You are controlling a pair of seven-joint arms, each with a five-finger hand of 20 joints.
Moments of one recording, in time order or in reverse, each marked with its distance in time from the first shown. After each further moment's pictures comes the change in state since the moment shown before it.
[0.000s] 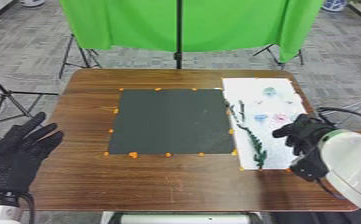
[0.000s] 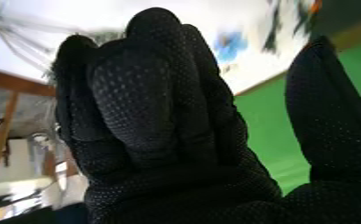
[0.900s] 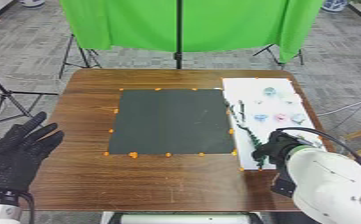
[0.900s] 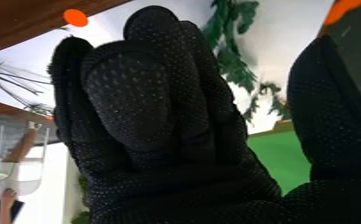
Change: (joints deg) left arm -0.2 -0.2 -0.4 -0.1 0.1 0.0 -1.3; right arm 5.5 2.4 -18.5 1.2 -9.7 -2.4 3.2
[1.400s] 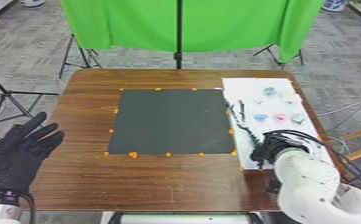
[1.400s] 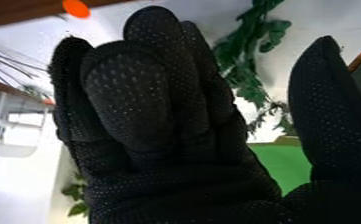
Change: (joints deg) left arm -0.1 -0.1 0.1 0.0 0.0 0.0 -0.2; right arm 8.5 2.1 -13.7 4.4 -7.4 1.5 2.7
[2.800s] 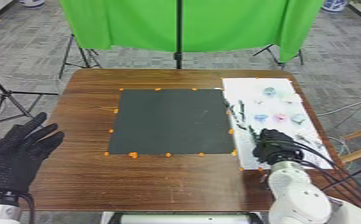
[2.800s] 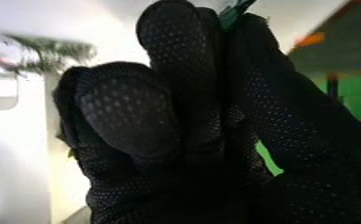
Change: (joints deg) left arm 0.2 -0.1 -0.3 -0.1 0.0 0.0 -0.3; right arm 0.2 5.0 -11.5 2.1 -19.4 23.8 -6.3
